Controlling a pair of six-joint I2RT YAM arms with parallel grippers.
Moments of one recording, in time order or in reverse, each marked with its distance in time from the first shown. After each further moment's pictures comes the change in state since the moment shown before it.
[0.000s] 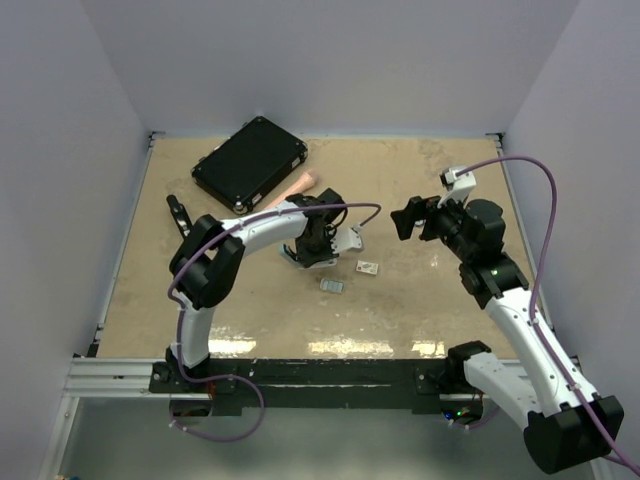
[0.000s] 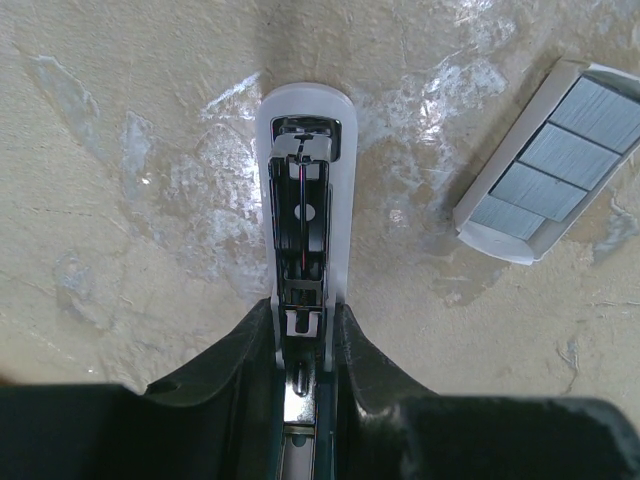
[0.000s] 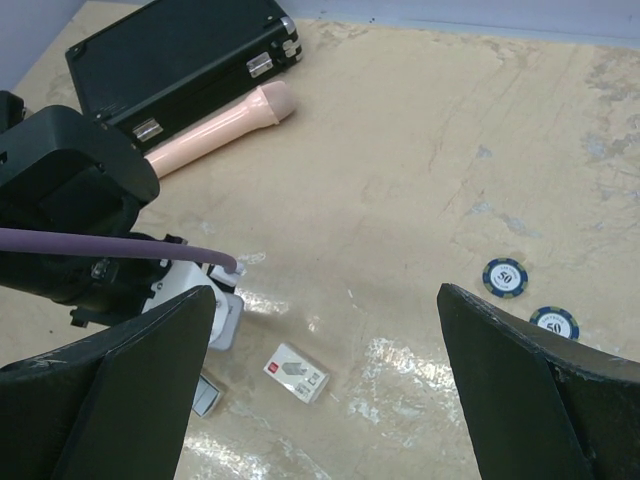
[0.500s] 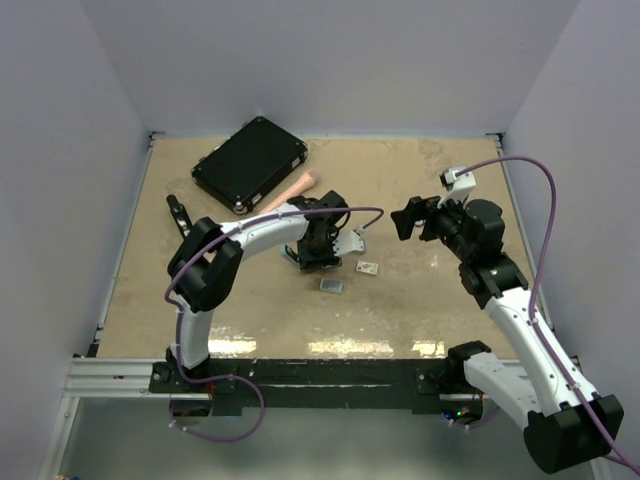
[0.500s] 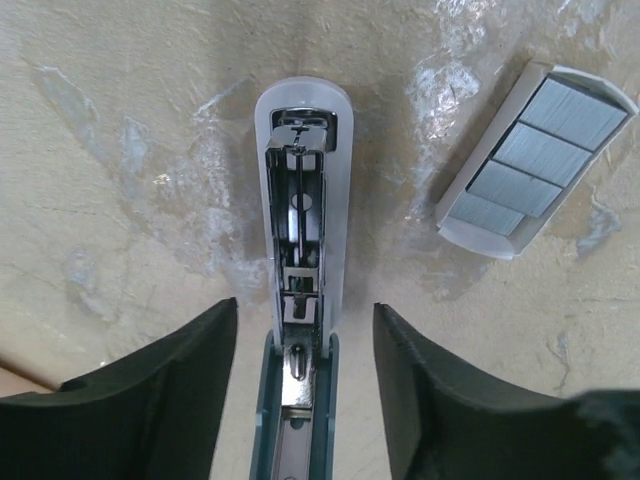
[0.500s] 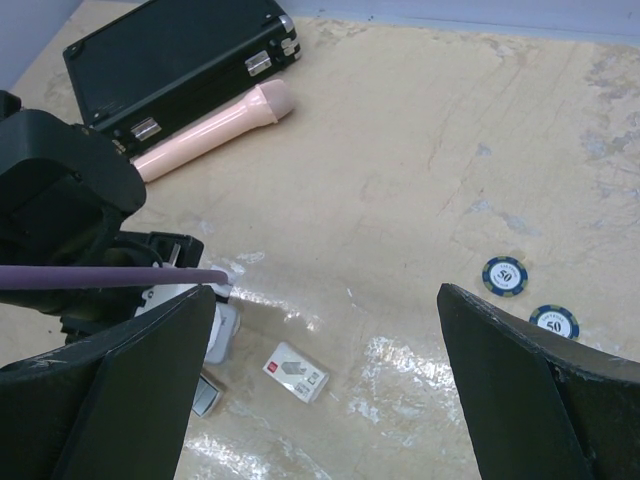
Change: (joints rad) left arm -0.024 -0.019 -0.011 0.004 -0.026 0.000; right arm 0.000 0.002 -0.006 0.000 0.007 0.001
